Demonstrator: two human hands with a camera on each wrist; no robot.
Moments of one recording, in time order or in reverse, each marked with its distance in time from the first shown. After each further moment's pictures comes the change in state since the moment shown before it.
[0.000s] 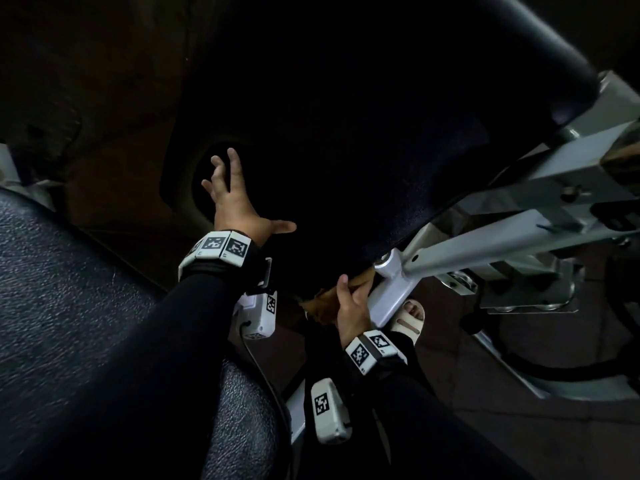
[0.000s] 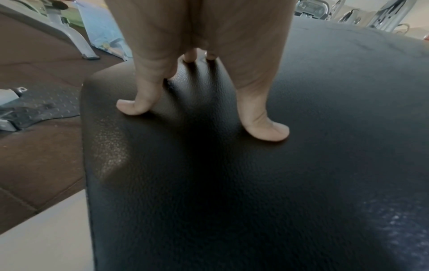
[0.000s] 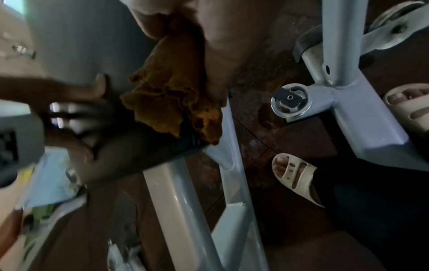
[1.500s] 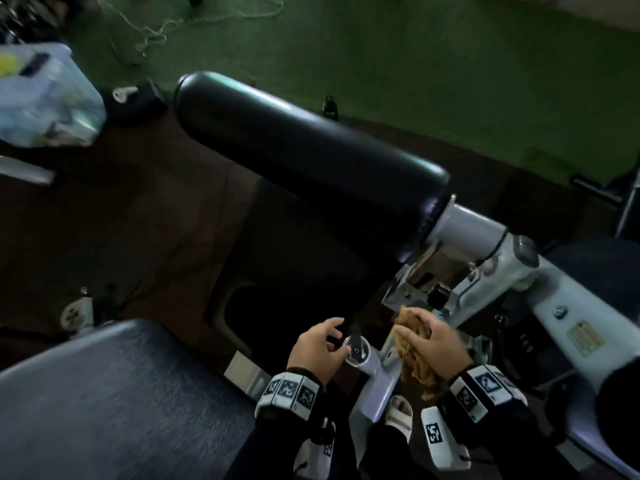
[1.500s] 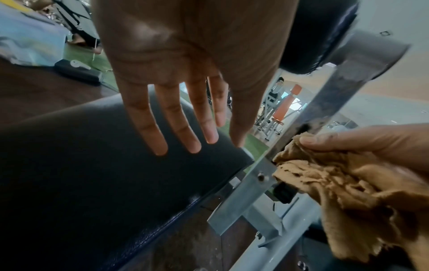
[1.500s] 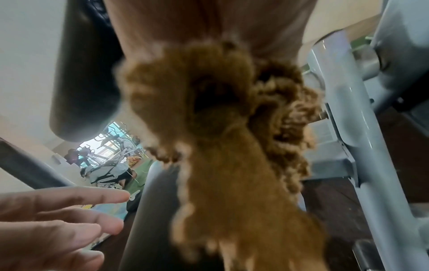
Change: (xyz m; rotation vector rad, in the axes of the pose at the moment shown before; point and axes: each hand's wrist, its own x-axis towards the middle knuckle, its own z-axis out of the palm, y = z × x) left_hand -0.212 0.161 -0.029 -0.029 -0.244 0.313; right_hand -0.115 -0.215 -0.229 -0.540 -0.081 -0.511
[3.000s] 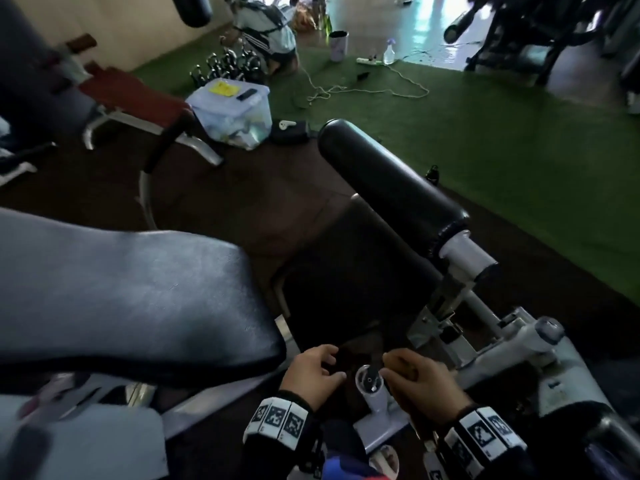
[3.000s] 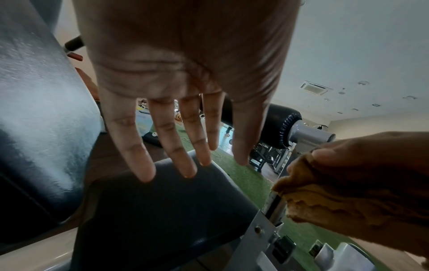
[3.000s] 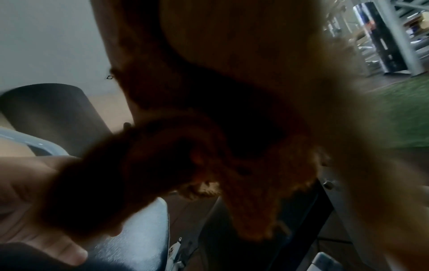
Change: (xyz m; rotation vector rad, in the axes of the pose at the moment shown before) left_hand -0.178 0.049 0.052 -0.114 0.400 -0.188; right_hand -0.117 -0.024 -0.062 -0.340 -0.368 -0.443
